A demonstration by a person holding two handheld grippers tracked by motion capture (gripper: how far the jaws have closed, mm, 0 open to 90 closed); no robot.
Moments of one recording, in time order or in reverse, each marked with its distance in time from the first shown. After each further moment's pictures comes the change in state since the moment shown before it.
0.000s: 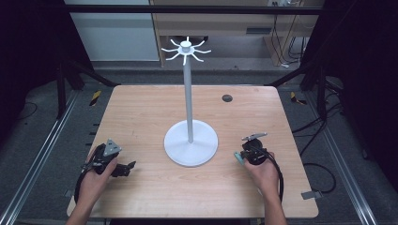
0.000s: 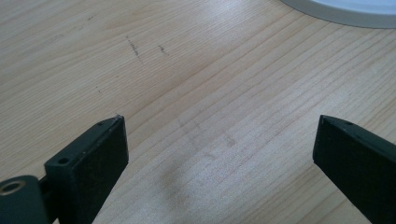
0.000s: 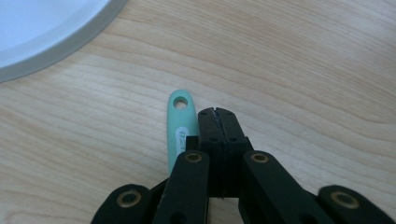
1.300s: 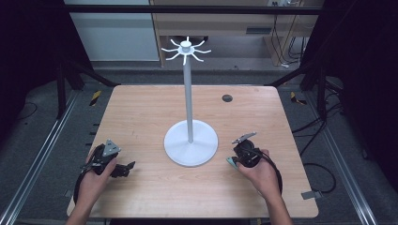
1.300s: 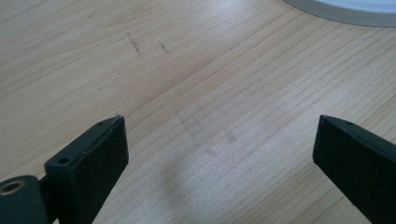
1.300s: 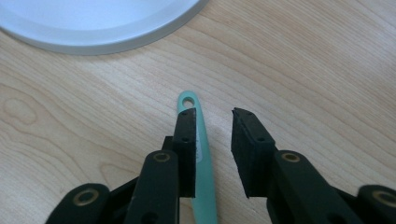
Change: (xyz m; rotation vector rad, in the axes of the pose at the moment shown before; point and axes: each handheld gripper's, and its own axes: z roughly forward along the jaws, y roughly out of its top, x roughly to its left) left arm 0.001 -0.002 -0.001 -0.001 0.000 -0.007; right arm 0.032 0.014 -0.023 0.075 0.043 -0.162
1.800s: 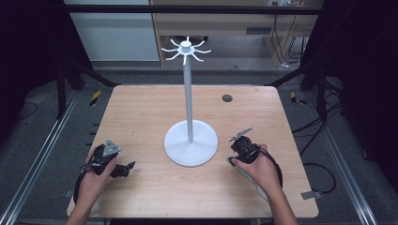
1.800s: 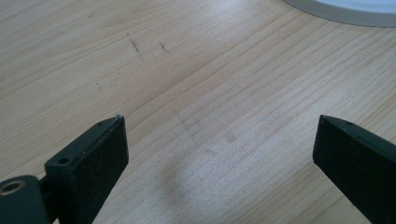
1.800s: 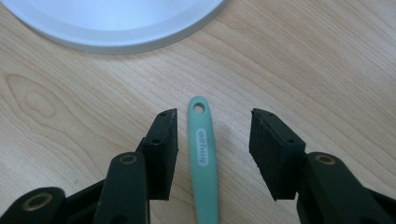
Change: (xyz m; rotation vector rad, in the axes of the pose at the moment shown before) left arm 0.000 0.000 0.000 0.000 -0.002 0.000; right arm -0.001 0.014 -0.003 0.055 0.045 -0.066
